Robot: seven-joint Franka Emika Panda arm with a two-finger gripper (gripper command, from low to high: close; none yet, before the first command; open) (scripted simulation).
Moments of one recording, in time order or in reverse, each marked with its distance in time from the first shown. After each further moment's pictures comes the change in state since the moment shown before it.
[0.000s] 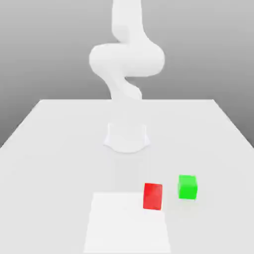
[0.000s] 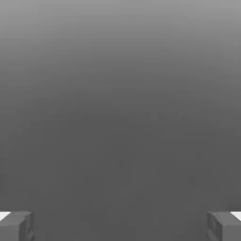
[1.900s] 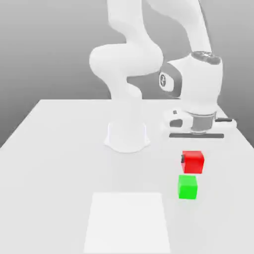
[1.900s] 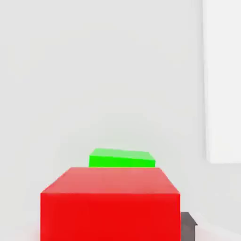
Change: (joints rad) arm 0.266 0.678 0.287 -0.545 0.040 0.505 0.510
